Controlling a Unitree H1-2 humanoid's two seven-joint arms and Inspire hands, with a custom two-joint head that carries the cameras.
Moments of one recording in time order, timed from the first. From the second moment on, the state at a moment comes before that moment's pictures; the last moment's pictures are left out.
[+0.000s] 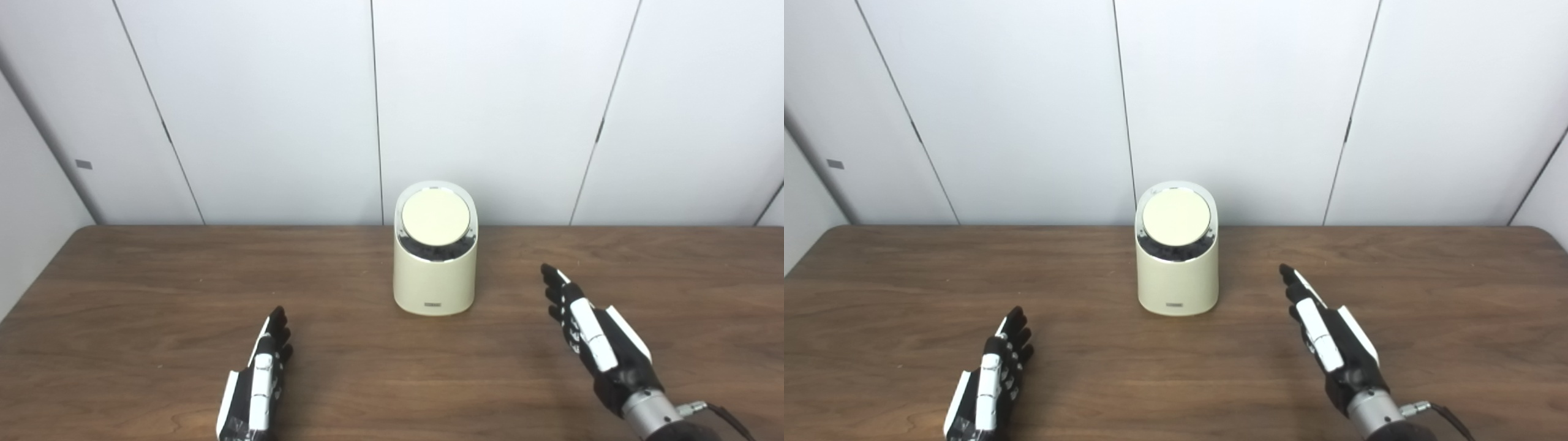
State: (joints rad) left arm 0.16 0.00 0.05 -0.24 -0.12 0.03 0.01; right arm -0.06 -0.07 -0.08 -0.35 -0.12 0.41 0.30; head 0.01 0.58
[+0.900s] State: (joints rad) left arm 0.20 0.02 0.13 -0.32 -0.10 0.06 0.00; right arm 0.10 -0.07 -0.06 -0.26 0.02 0.11 0.15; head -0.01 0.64
